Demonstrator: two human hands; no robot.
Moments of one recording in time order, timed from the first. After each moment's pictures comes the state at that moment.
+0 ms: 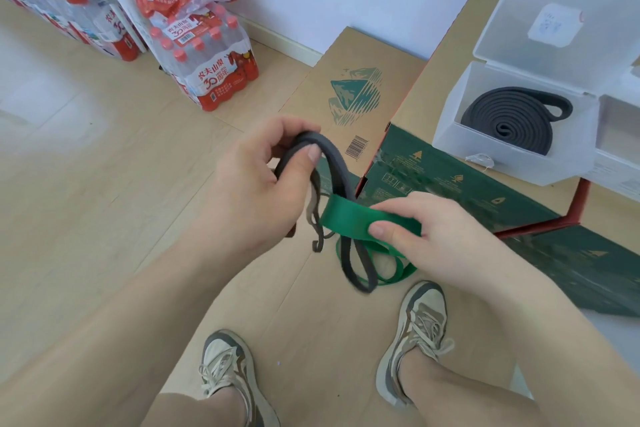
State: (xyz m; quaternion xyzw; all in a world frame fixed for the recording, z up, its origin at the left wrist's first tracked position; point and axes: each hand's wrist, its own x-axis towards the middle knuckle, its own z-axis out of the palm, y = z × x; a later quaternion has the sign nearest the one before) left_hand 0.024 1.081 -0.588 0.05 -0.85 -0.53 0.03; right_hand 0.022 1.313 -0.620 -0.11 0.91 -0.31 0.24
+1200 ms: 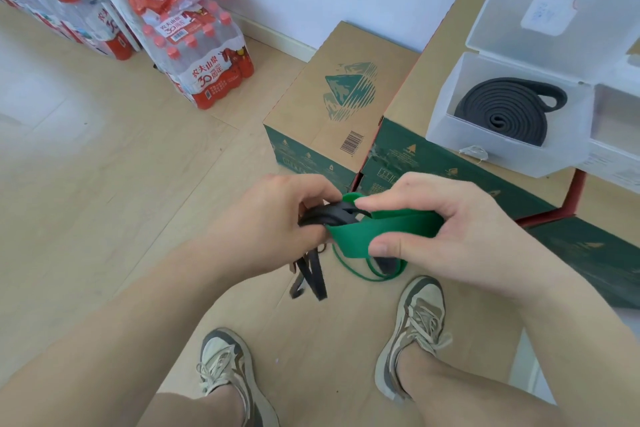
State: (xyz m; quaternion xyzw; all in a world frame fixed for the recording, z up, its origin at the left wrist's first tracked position) left_hand 0.029 1.080 -0.613 -0.10 -0.90 -0.38 -0.18; right_hand 0.031 1.325 -0.600 -0.15 0.82 -0.52 0.19
